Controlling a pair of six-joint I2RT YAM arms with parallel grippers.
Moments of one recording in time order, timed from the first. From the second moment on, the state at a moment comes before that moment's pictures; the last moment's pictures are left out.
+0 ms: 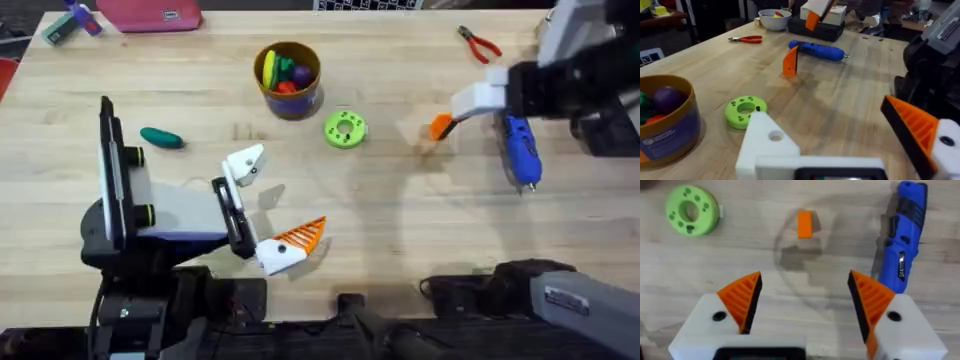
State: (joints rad) left arm 0.03 0.01 0.01 -0.14 1.21 0.05; right arm 0.03 1.23 1.19 -1.16 -0.04 0.02
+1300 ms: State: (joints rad) left arm 0.03 0.01 0.01 -0.14 1.21 0.05; right arm 0.09 1.74 1.31 -1.10 0.03 -0.03
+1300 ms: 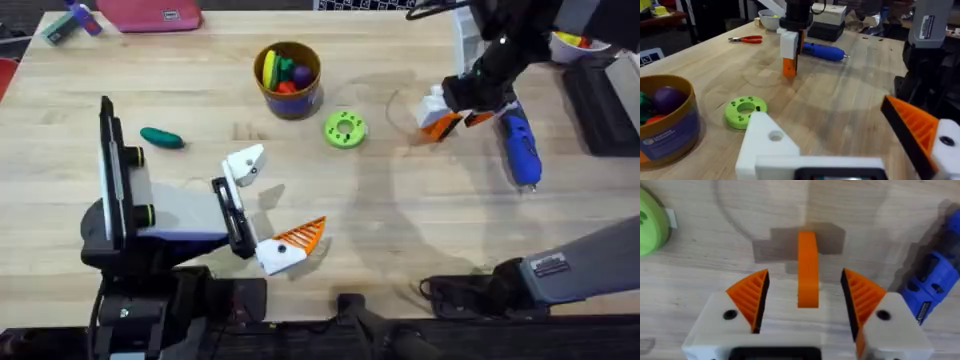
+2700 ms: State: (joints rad) left arm 0.03 0.01 0.01 -0.14 1.21 0.05; right arm 0.06 1.69 1.29 -1.07 0.00 -0.03
